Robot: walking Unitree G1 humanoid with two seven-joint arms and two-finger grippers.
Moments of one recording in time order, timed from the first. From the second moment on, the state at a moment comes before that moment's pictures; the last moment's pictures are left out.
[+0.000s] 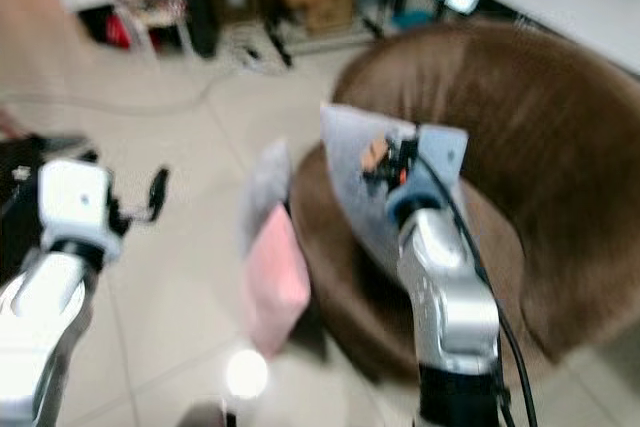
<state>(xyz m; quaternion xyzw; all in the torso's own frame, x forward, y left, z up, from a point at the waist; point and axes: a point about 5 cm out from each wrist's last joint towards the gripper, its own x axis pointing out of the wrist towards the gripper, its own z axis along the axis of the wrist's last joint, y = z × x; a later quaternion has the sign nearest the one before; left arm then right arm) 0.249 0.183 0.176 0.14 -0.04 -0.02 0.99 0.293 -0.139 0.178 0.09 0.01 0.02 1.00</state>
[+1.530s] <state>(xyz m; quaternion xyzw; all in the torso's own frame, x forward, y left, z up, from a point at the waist) 0.242 0.193 0.173 0.13 -0.05 0.01 0.99 0.293 -0.110 0.191 0.10 0.01 0.12 0.99</state>
